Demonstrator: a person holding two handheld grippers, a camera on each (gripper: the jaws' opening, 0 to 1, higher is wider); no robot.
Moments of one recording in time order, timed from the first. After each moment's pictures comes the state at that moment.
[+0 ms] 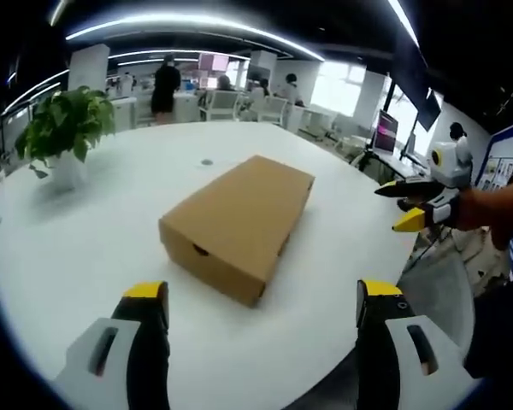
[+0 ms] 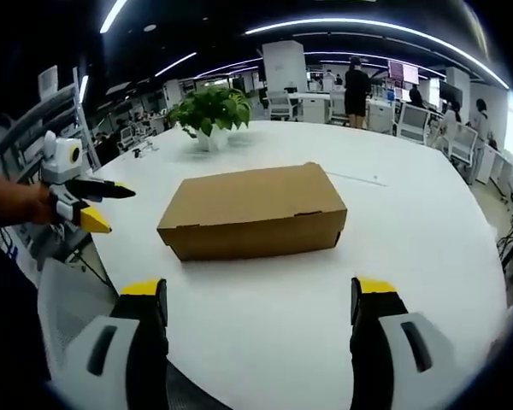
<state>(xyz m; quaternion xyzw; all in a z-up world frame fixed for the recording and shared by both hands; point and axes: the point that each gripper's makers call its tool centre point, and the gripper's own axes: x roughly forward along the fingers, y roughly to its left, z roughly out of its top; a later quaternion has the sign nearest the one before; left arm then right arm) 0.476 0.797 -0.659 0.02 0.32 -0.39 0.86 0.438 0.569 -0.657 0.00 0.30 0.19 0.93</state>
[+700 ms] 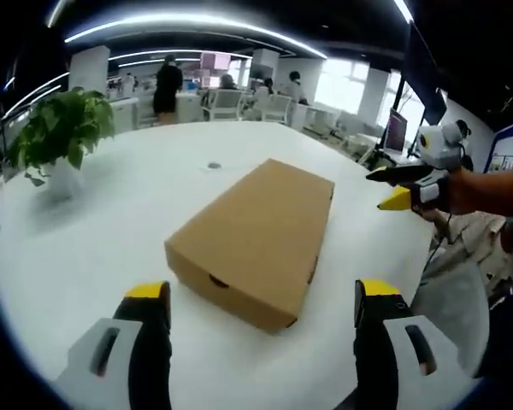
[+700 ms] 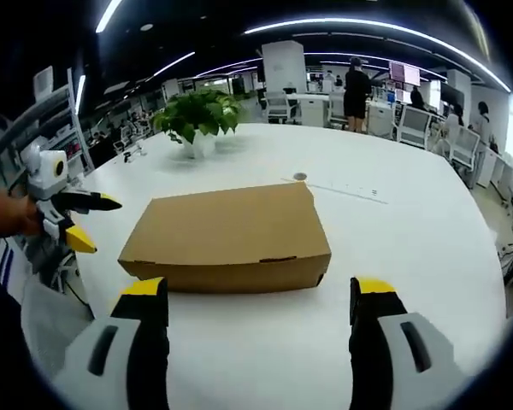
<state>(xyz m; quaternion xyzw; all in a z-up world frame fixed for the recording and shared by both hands) 0.521 0.783 -0.673 0.03 0.32 -0.39 0.86 0.522 0.546 -0.662 0.01 0.30 0.18 0.94</state>
